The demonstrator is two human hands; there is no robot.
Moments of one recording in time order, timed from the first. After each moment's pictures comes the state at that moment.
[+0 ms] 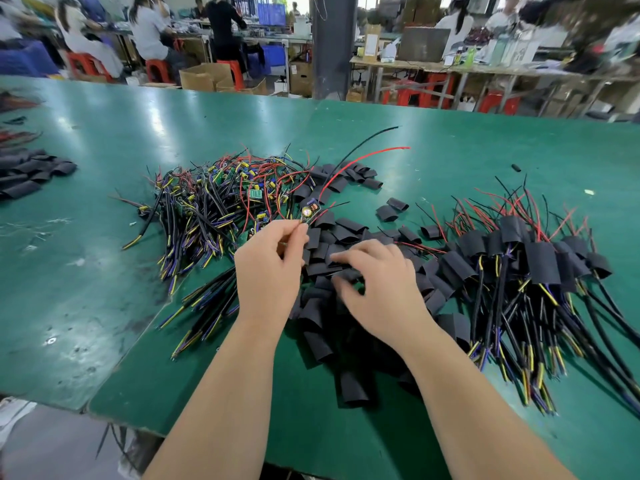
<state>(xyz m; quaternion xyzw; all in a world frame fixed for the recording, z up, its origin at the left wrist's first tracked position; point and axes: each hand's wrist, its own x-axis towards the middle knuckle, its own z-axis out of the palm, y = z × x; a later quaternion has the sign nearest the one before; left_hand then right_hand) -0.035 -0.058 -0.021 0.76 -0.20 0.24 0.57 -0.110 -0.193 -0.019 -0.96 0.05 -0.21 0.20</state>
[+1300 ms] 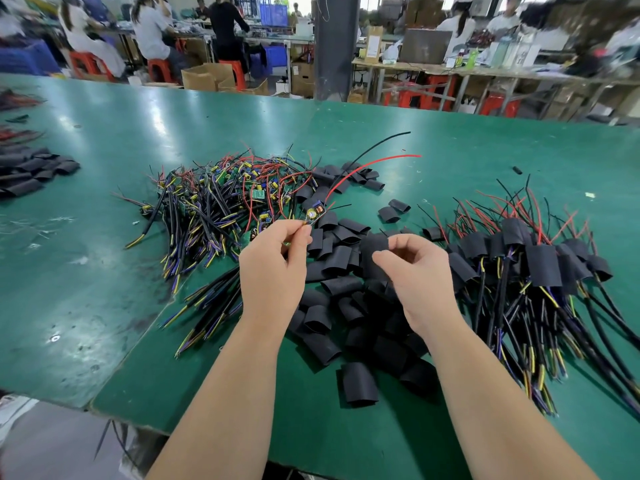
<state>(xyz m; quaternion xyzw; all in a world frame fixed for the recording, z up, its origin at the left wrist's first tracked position) -0.036 -0.058 -0.020 0.78 -0.20 0.26 0.54 -0.107 -0.215 -0.012 -0.71 0.19 -0.27 0.63</state>
